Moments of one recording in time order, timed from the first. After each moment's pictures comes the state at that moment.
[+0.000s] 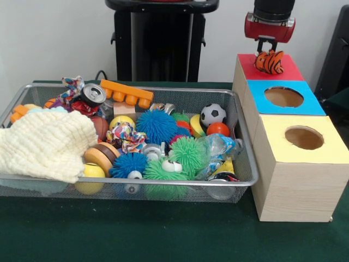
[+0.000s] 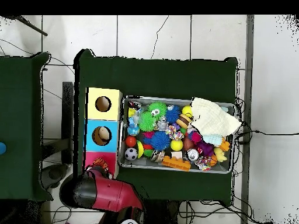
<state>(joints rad) 0.19 -0.79 -0.10 2.16 0.35 0.26 1.84</state>
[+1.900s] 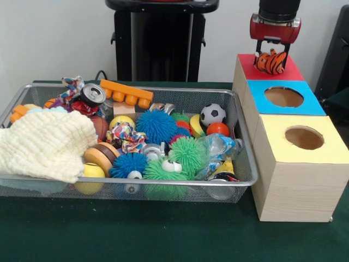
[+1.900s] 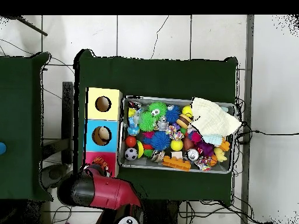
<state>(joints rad) 0.18 -0.79 -0.07 2.15 0.36 0.26 1.84</state>
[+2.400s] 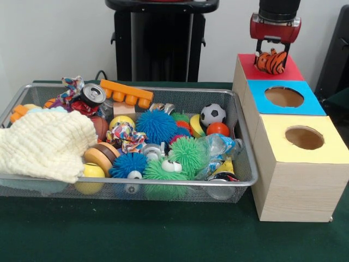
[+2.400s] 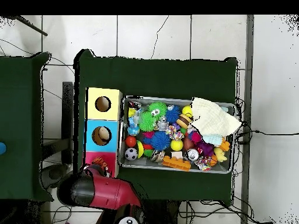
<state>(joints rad) 0.18 -0.79 -0.07 2.15 0.36 0.27 1.84</state>
